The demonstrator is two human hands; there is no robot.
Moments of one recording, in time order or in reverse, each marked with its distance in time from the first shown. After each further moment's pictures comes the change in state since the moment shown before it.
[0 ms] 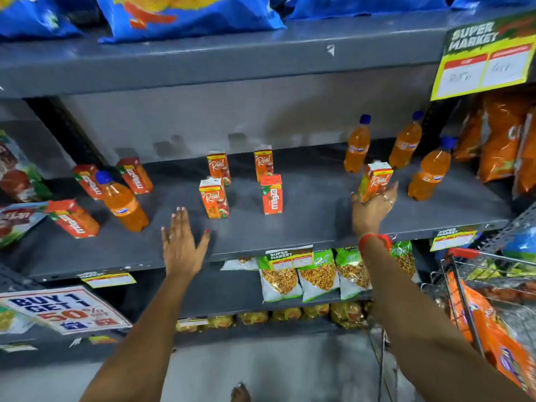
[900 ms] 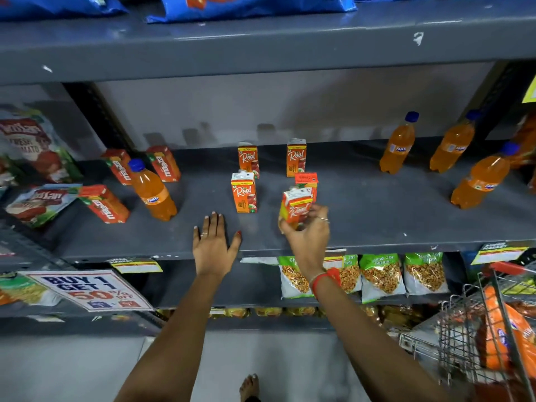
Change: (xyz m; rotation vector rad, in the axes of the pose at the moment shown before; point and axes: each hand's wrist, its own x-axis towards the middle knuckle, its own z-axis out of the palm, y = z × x) left_hand -0.004 -0.004 0.013 0.200 -0.077 -0.020; right_hand -0.156 -0.057 0.079 0.242 -0.408 -0.060
